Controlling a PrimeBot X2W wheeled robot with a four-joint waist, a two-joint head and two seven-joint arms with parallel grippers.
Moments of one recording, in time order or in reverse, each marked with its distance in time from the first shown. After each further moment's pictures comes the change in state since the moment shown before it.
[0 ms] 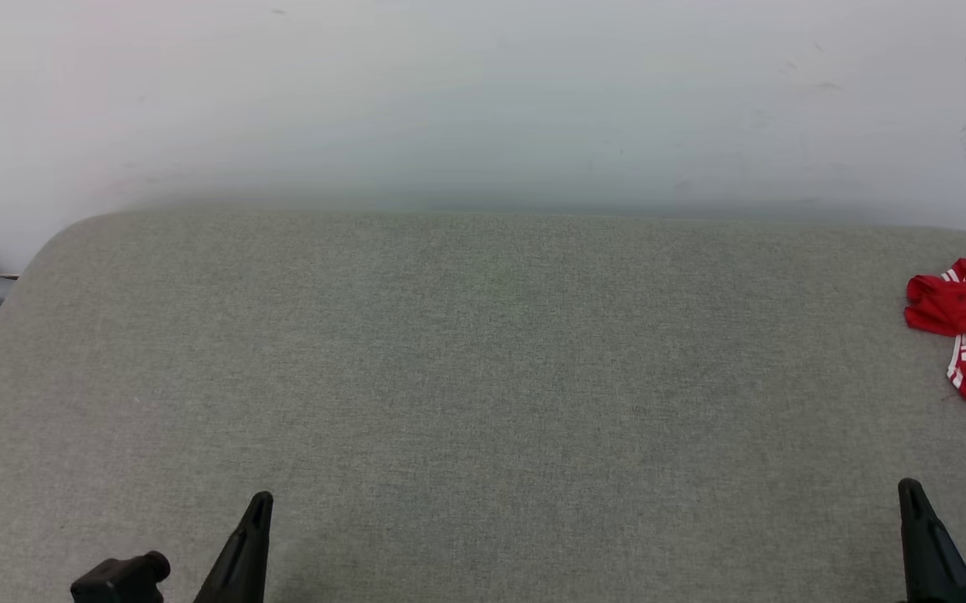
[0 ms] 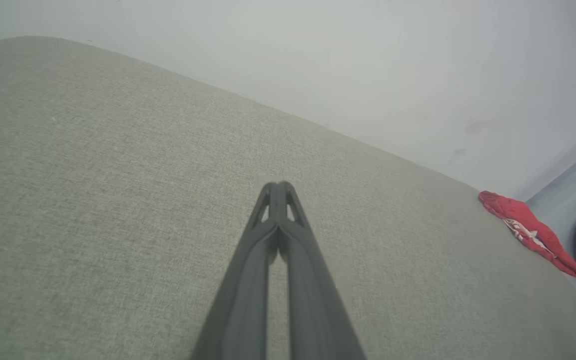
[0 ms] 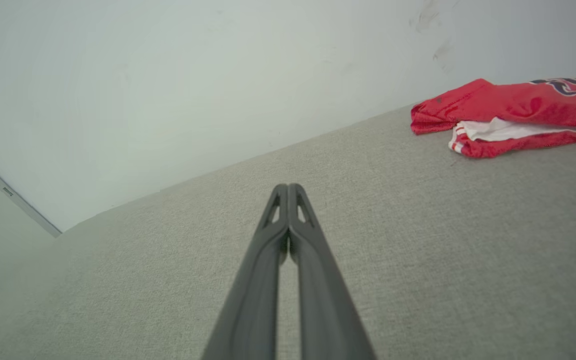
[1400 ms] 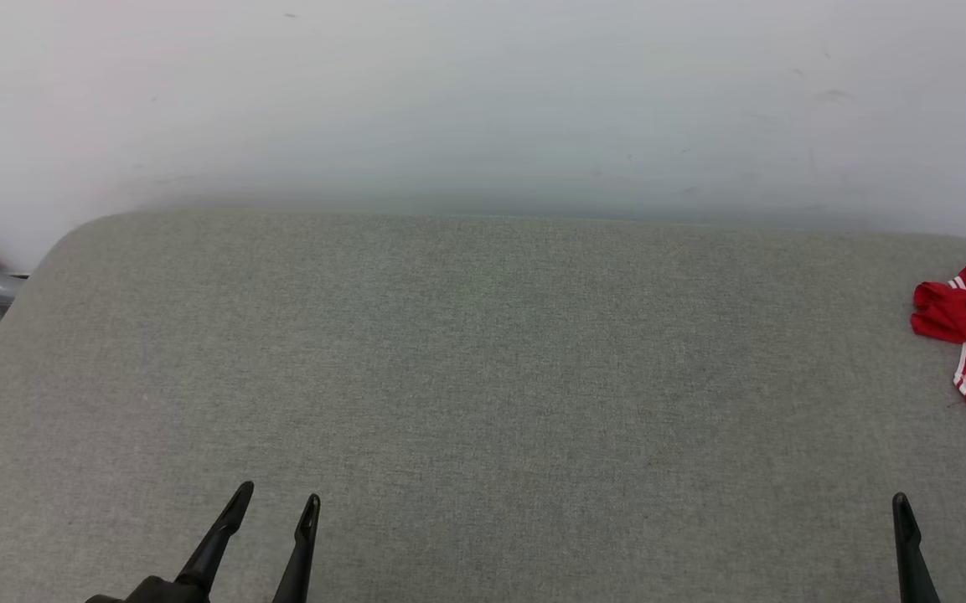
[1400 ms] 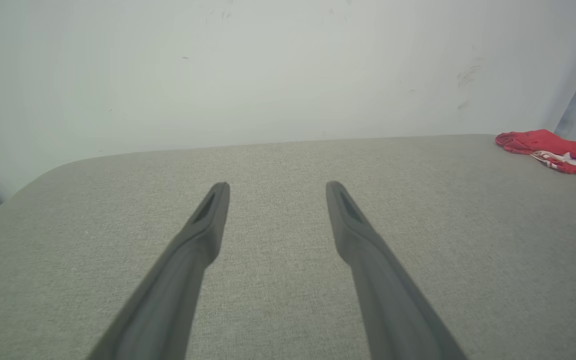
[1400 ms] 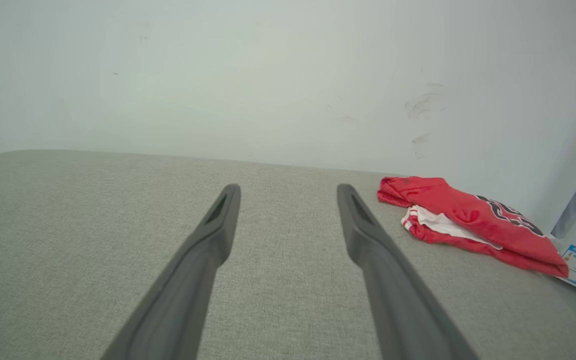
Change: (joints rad) left arm 0.055 0.036 -0.016 -0.138 0.353 0.000 -0.076; right arm 0.099 -0.012 -0.043 -0.143 -0.378 0.000 -0.076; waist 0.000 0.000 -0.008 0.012
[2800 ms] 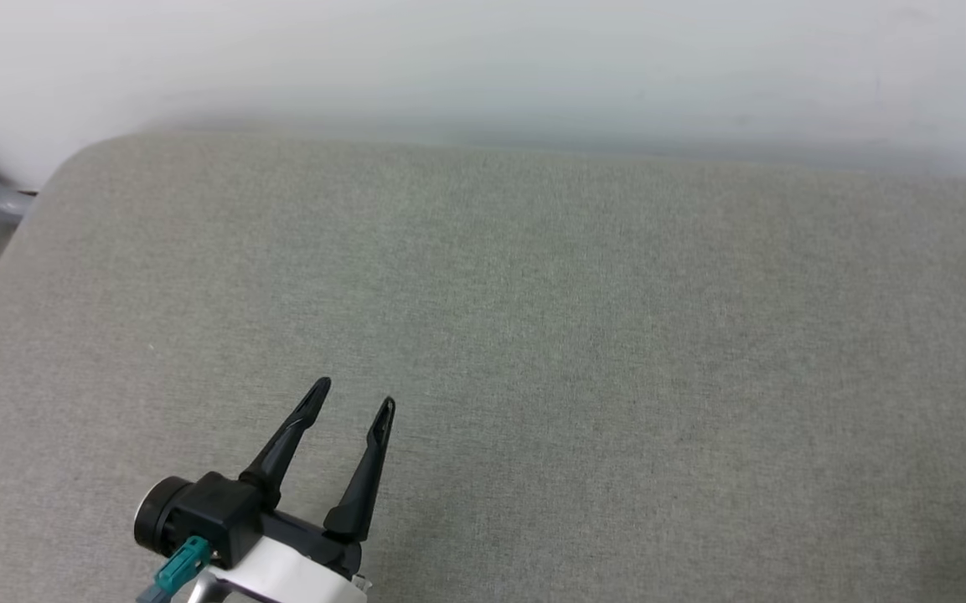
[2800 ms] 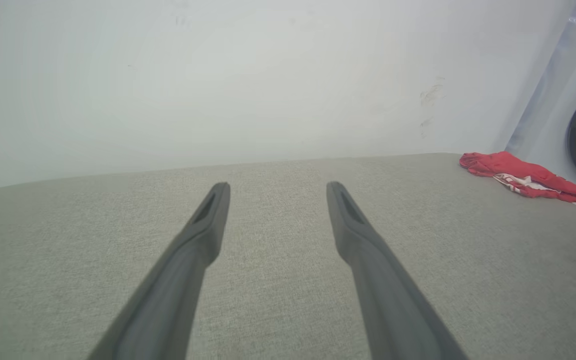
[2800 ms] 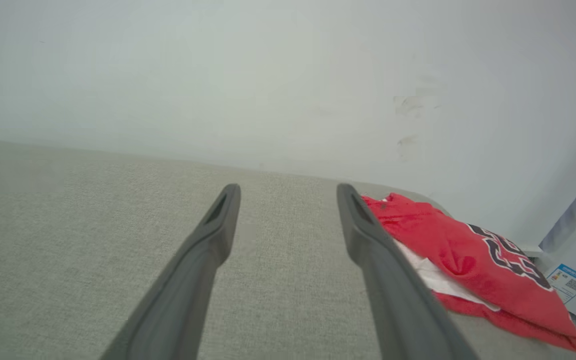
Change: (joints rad) left arm -0.247 0.014 -0.164 0.046 -0.088 0.000 0.000; right arm -0.363 -0.234 -0.025 0.332 0.122 0.000 0.000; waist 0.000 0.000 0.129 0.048
